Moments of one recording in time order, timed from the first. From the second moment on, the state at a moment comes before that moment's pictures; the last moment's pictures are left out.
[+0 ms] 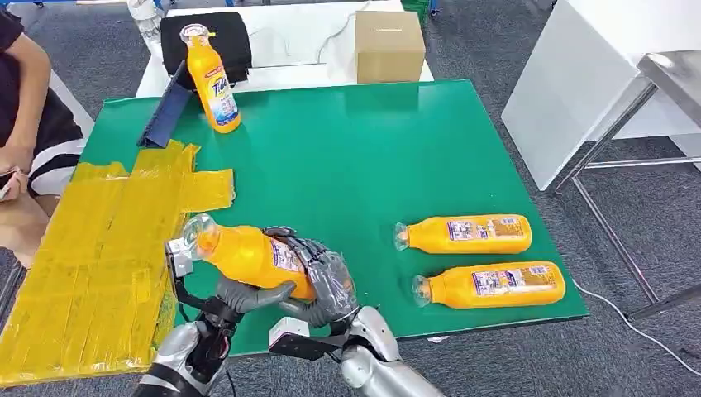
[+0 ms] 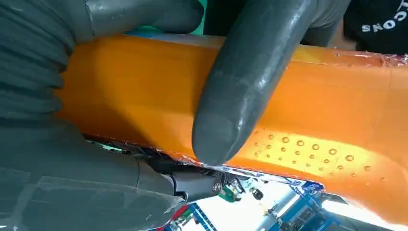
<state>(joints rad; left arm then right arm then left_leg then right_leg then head) -0.18 -0.07 -0.35 -1.21 0.52 -0.20 -0.25 -0.30 0.22 0.78 -0.90 0.51 -0.64 -0.54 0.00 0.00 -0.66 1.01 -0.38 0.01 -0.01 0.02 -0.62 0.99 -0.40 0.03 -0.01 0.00</state>
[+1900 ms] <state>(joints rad) -0.40 0.02 -0.25 -1.04 -1.55 0.53 0.13 -0.02 0.13 0.54 -1.67 0.45 -0.61 -0.57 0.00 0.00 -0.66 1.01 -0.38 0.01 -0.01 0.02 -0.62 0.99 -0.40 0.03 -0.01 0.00</state>
